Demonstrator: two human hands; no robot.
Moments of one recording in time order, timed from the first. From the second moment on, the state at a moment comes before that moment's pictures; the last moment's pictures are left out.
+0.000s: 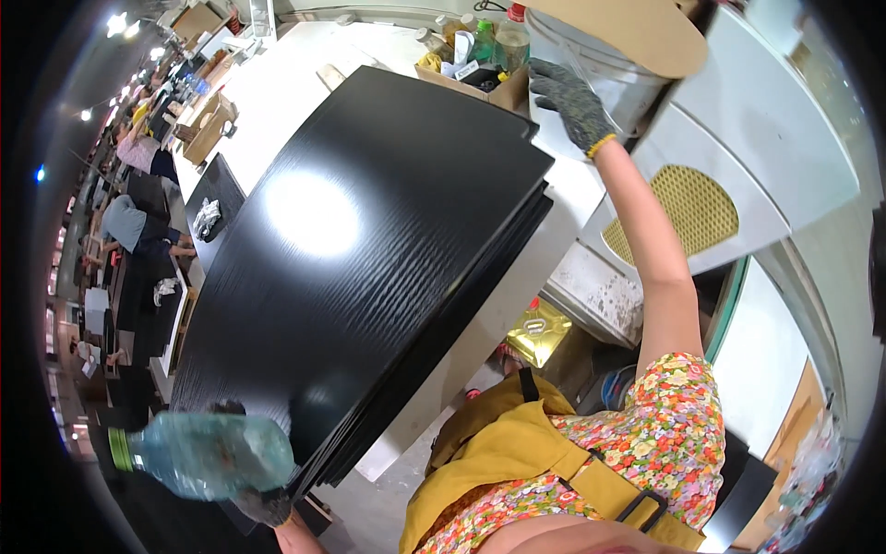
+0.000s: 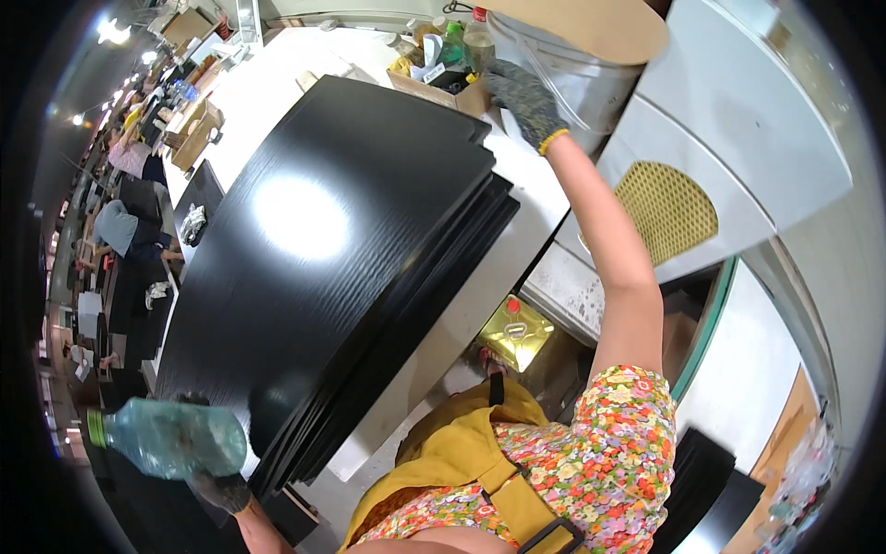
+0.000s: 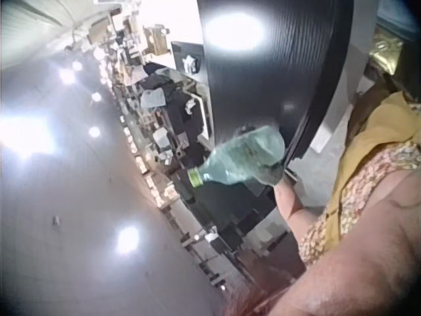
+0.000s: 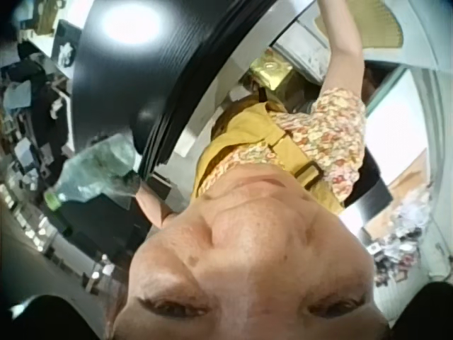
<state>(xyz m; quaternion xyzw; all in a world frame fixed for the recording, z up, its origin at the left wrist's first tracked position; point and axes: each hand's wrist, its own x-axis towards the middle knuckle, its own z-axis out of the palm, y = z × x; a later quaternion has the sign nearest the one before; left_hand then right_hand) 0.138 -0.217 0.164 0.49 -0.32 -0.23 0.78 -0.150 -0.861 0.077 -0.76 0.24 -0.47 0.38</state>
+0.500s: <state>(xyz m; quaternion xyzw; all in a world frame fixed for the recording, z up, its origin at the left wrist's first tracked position) 0.156 -0.336 0.154 0.49 -0.24 -0.26 0.80 0.027 -1.084 0.042 -0.82 0.43 -0.38 0.10</state>
